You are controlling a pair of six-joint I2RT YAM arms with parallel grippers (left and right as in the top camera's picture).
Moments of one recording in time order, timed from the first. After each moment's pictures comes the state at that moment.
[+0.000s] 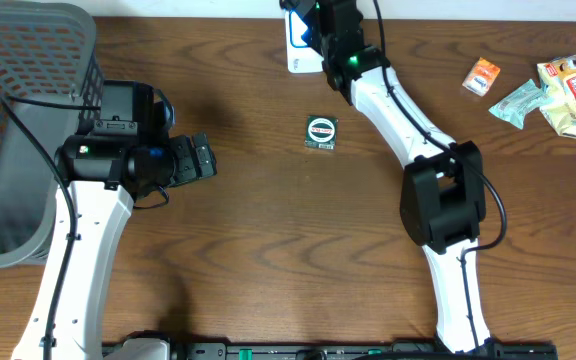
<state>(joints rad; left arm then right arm) -0.06 1.37 1.29 -1.10 0.19 -0.34 0.41 2.38 2.08 -0.14 0.26 -0.67</state>
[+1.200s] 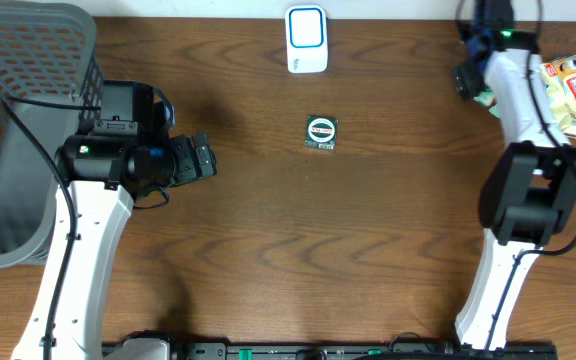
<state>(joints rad) -0.06 1.37 1.29 -1.10 0.19 -0.34 -0.10 2.30 2.06 -0.90 0.42 -0.38</state>
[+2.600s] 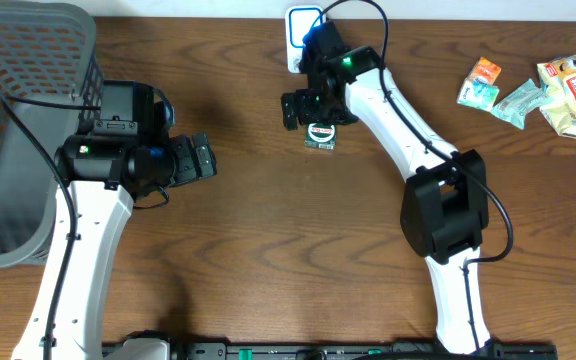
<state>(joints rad) -0.06 1.37 1.29 -1.10 0.19 -0.34 0.46 2.30 2.06 -1.02 -0.14 0.33</state>
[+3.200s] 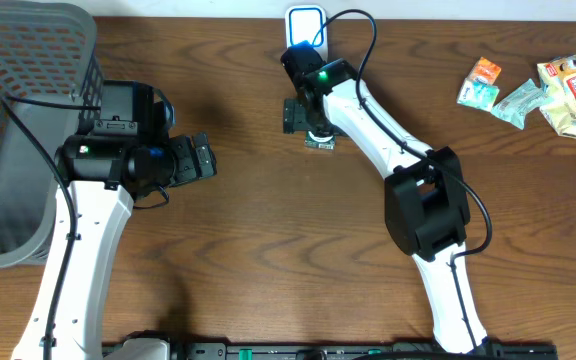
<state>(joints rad) -0.06 1.37 1.29 -1.10 0.19 -0.34 0.51 2.37 2.06 -1.03 0.15 0.59</state>
